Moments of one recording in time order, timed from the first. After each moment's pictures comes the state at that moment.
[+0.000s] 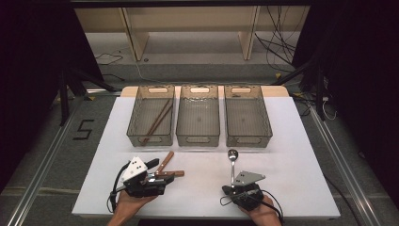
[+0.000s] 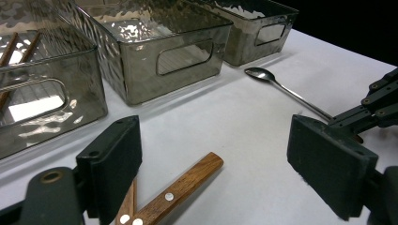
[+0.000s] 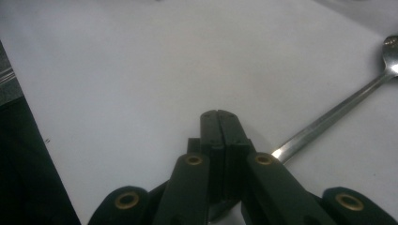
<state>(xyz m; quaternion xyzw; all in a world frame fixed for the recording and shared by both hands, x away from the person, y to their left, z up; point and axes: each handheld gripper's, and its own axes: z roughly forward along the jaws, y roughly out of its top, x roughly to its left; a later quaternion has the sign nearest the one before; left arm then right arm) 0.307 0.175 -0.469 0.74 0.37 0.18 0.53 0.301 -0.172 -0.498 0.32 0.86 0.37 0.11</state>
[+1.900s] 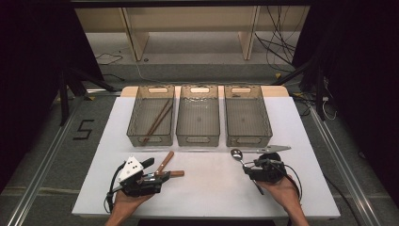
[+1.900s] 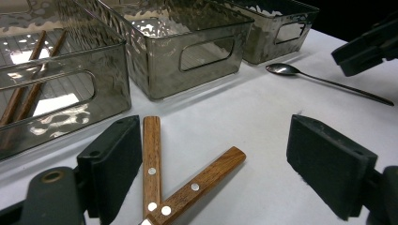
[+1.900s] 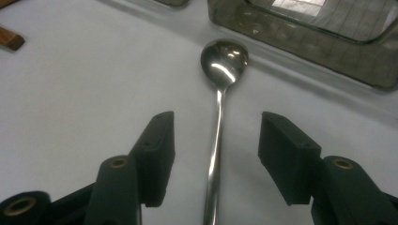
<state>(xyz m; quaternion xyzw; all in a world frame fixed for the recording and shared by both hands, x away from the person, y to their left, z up) 0.310 0.186 -0.474 0.73 0.38 0.20 0.53 0.362 -0.229 -0.460 0.46 0.81 0.32 0.13</state>
